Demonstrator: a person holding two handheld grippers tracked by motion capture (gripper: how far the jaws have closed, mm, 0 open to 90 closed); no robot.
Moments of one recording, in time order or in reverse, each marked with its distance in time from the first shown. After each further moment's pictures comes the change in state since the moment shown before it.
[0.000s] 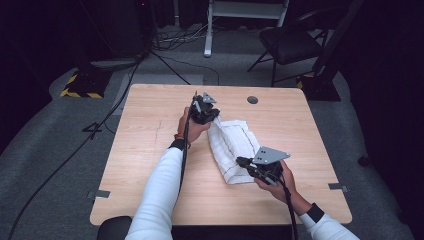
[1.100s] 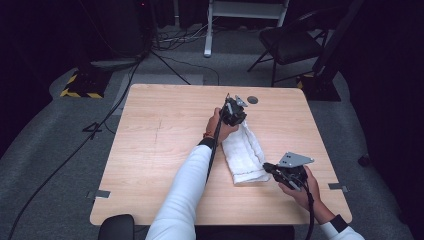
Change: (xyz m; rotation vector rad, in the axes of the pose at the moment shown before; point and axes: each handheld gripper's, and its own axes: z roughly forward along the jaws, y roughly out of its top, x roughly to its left) left arm -0.057 0.034 0.073 0.044 -0.003 0.074; right arm -0.034 -0.064 -0.034 0.140 -0.102 0.107
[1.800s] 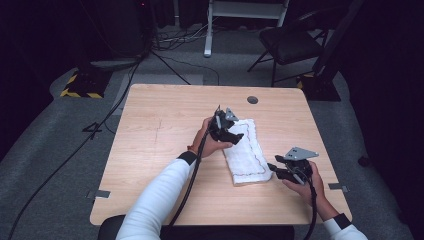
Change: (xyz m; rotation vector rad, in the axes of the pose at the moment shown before) left arm -0.027 -0.042 -0.072 0.010 -0.111 0.062; right arm -0.027 -0.010 0.003 0.038 -0.073 0.090
